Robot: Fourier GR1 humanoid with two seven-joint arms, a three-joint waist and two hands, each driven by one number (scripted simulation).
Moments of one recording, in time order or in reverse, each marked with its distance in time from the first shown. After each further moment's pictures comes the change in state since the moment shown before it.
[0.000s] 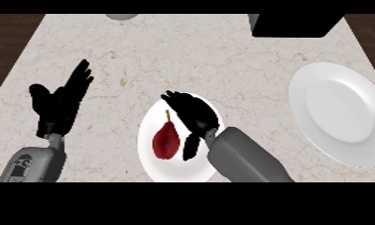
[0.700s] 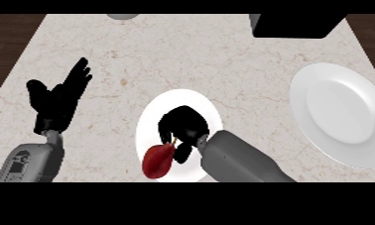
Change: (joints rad) left arm -0.023 -0.011 0.047 0.029 -0.017 -0.055 0.008; right arm -0.077 -0.007 0.197 0.047 -0.146 -0.048 -0.049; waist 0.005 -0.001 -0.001
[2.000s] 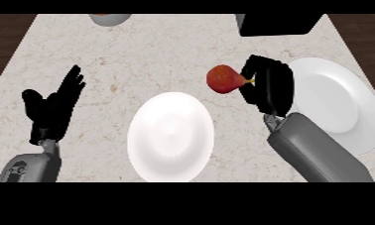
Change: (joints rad) left arm 0.064 -0.021 0.028 -0.033 -0.032 0.036 -0.005; right arm 0.123 -0.387 -0.263 -0.428 0.523 -0.558 0.675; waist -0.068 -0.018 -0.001
